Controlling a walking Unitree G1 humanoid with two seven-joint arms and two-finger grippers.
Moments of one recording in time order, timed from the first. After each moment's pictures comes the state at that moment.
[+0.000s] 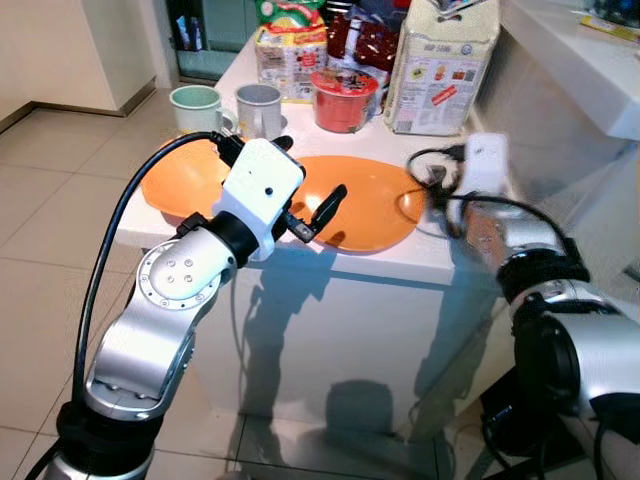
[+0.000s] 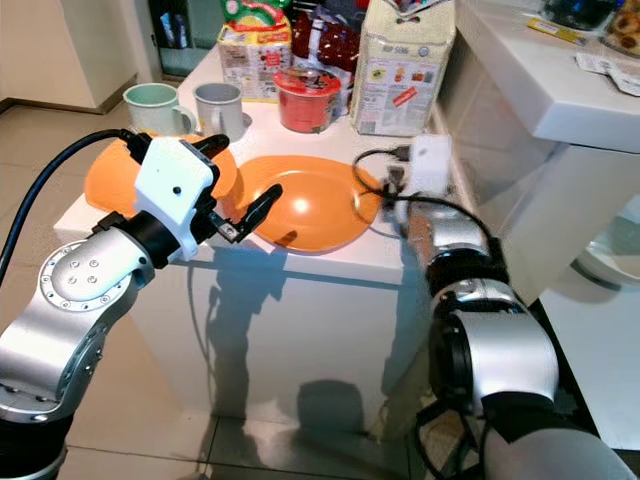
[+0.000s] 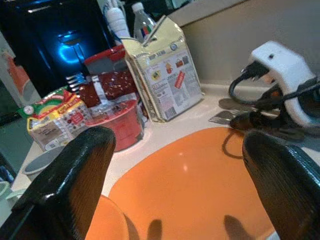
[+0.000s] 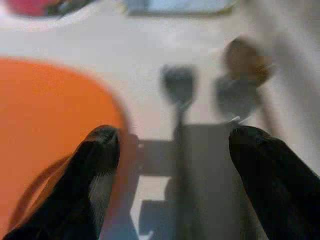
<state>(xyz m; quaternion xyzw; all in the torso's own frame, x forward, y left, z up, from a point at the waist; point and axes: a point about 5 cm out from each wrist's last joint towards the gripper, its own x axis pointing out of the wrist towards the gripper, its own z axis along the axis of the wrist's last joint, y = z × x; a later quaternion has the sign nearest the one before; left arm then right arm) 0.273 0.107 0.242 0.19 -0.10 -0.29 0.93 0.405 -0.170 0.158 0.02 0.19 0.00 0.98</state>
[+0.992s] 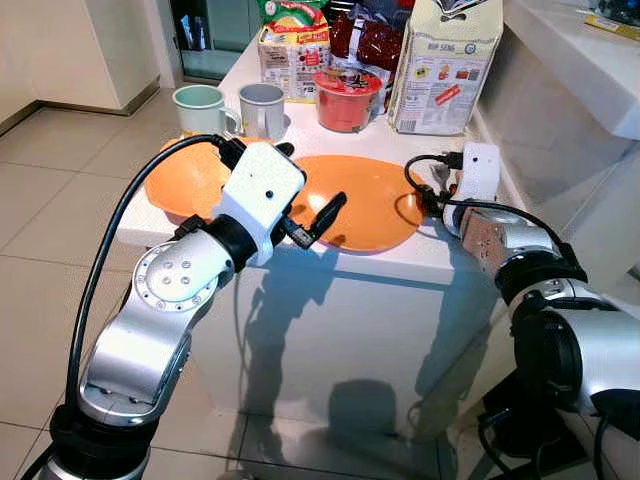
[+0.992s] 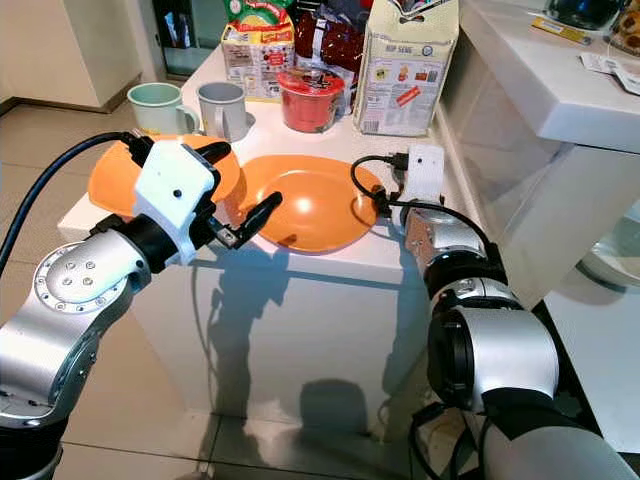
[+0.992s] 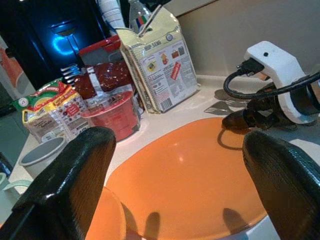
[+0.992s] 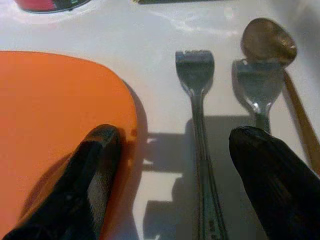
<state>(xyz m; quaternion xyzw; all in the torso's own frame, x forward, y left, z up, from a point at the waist) 0.270 0.107 0.241 0.20 -0.09 -0.30 0.93 0.403 -0.173 0.153 0.05 0.19 0.01 0.98</state>
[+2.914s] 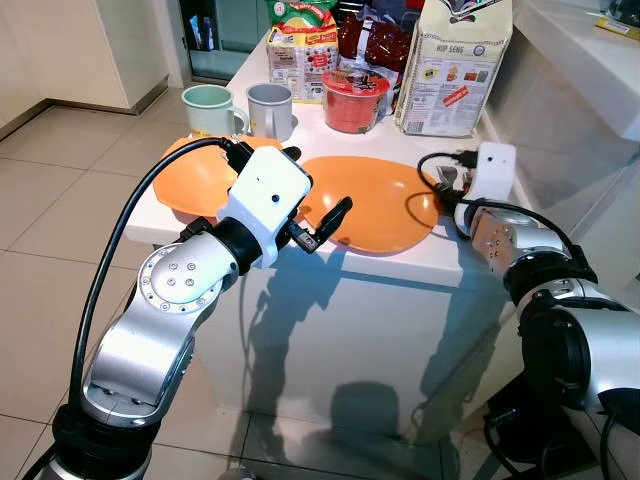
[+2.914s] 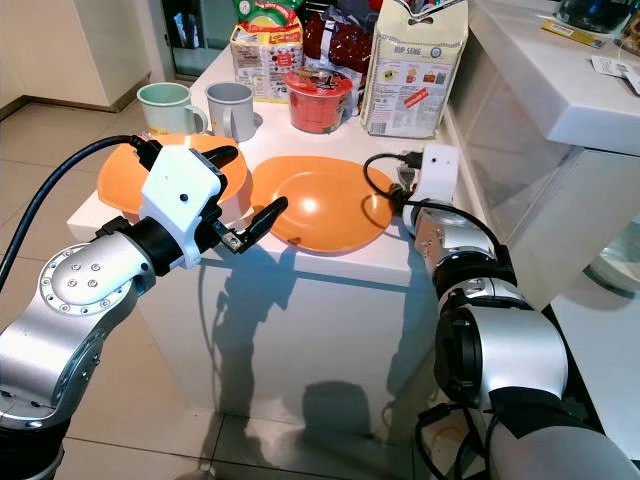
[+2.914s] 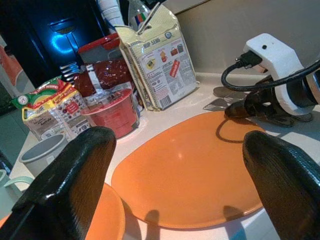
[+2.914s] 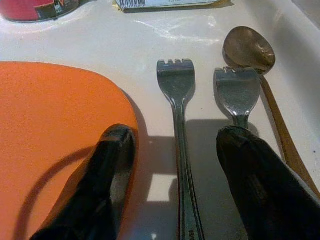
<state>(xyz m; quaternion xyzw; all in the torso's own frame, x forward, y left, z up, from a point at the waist) 0.269 0.103 0.240 0.20 -0.09 -0.31 0.93 0.403 -0.188 0.154 0.04 0.18 -0.03 0.98</state>
